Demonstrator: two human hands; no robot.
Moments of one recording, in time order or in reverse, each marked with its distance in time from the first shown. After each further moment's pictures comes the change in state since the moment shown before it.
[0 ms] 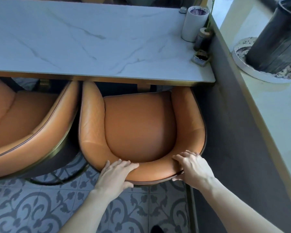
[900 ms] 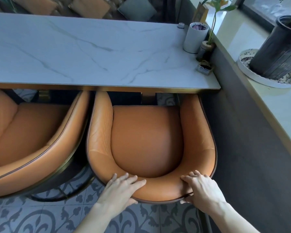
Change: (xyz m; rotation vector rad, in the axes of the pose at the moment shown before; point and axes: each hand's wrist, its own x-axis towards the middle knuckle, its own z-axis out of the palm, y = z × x) left_hand -0.035 -0.092 0.004 0.131 -0.049 0.254; right_hand -0.032 -0.100 0.012 0.052 -0.062 0.159
